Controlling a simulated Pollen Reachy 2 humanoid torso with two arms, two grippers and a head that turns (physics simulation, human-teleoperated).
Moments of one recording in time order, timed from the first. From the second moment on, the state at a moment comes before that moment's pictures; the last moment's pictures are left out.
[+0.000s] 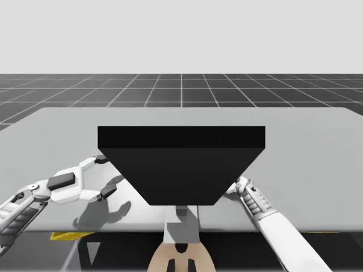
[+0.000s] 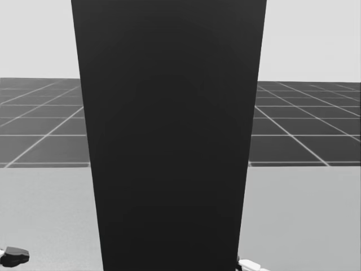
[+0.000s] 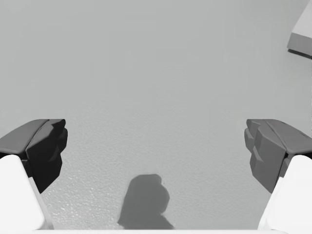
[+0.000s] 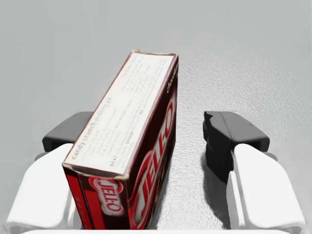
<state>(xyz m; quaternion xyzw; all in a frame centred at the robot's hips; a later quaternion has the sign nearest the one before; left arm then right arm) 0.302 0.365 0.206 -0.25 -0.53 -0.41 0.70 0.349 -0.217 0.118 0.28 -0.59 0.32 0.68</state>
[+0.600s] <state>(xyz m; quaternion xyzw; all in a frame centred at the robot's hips) 0.296 0.371 0.210 -0.25 -0.53 -0.41 0.70 0.317 -0.293 0.133 0.21 -0.63 0.29 0.69</state>
